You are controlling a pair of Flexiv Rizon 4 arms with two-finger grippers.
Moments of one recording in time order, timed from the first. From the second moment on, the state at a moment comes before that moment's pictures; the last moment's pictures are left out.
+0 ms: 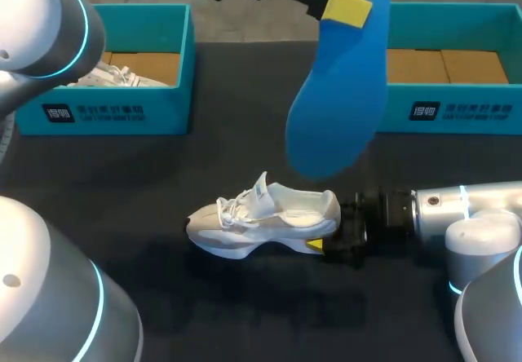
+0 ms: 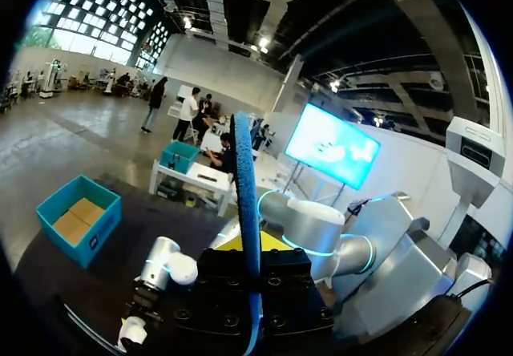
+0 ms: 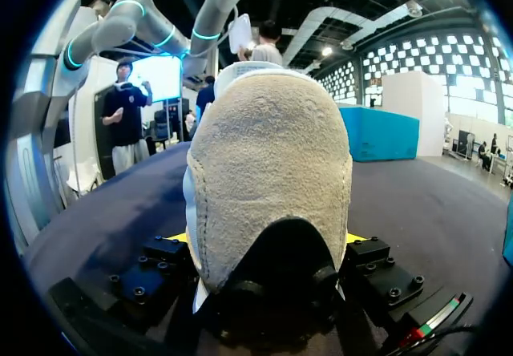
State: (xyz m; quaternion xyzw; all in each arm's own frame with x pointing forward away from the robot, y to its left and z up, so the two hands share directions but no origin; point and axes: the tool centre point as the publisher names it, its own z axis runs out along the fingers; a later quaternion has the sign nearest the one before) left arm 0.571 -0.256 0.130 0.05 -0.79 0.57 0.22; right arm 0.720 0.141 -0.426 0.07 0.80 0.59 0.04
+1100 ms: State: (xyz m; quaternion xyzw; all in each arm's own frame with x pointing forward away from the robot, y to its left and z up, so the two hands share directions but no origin) left arm 0.523 -0.251 0.181 0.04 -0.78 0.56 0.28; right arm 0.720 0.141 -0.426 0.07 0.80 0.59 0.04
